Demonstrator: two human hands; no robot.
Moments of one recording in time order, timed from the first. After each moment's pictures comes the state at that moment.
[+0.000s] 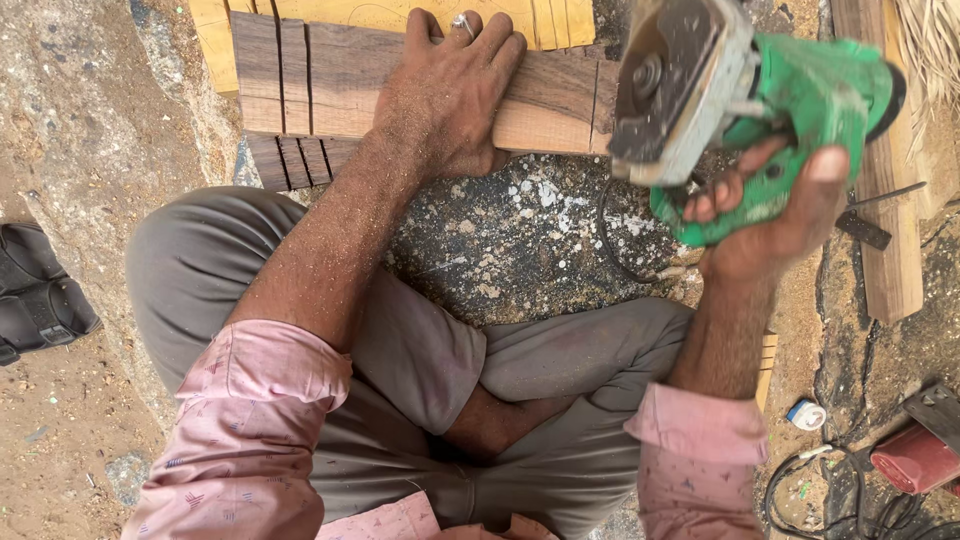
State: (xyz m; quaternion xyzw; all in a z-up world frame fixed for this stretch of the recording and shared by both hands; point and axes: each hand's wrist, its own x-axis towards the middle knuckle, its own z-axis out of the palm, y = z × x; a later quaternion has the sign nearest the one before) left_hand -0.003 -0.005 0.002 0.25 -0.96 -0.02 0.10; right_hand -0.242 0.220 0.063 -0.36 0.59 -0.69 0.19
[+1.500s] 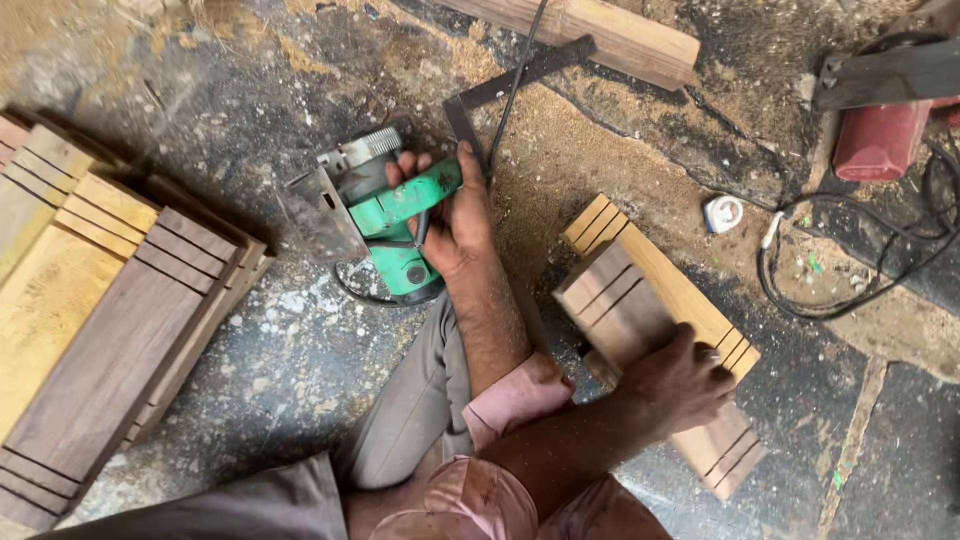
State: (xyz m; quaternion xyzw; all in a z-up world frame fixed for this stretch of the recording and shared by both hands) left_hand -0.209 0.510 0.069 -0.52 -0.85 0.03 -0.09; right_hand -0.315 0.302 -0.044 0.22 0.03 -0.91 0.36
